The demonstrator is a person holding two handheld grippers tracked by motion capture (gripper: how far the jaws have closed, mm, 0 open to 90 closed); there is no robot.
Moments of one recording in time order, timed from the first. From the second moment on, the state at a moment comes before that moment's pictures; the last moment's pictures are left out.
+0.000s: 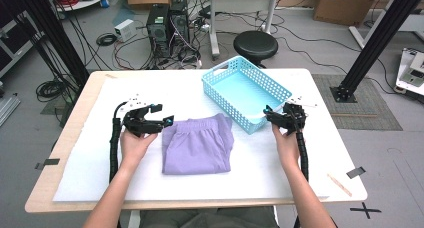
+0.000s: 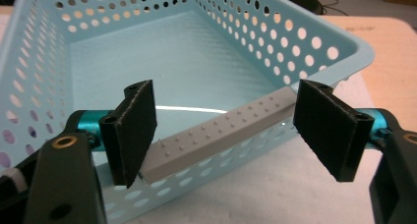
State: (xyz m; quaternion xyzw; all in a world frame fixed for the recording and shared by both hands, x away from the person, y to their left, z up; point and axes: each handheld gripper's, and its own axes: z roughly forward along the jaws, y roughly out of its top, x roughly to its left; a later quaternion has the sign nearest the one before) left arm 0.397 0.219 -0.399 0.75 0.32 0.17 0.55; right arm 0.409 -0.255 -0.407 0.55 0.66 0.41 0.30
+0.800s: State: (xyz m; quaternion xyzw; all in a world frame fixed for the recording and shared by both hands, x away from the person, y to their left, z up) left arm 0.396 0.220 -0.402 0.75 0.32 0.16 0.55; right arm 0.355 -0.216 -0.414 0.46 0.72 0.38 0.34
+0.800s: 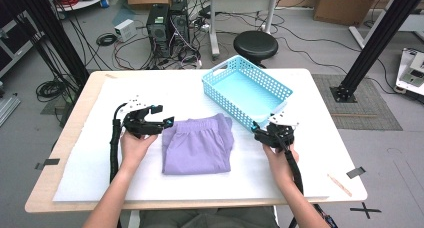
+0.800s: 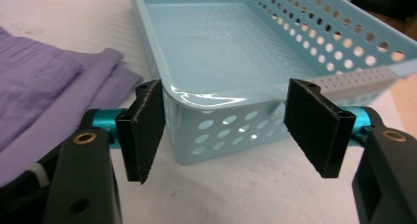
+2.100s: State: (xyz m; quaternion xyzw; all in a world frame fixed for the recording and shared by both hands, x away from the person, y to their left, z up) left arm 0.394 0.223 -0.406 0.76 0.33 0.16 0.54; right arm 0.435 -0.265 -0.406 0.55 0.69 0.39 0.28
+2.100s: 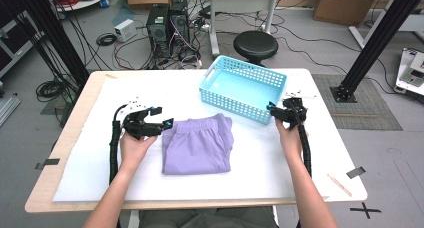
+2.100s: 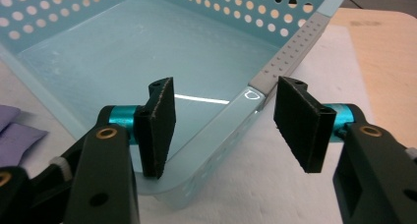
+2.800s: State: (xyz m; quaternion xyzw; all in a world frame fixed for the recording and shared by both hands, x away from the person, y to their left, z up) left arm 0.397 0.233 -0.412 0.75 0.33 0.17 0.55; right arm 0.480 -0.234 -0.402 0.46 0.75 0.40 0.24
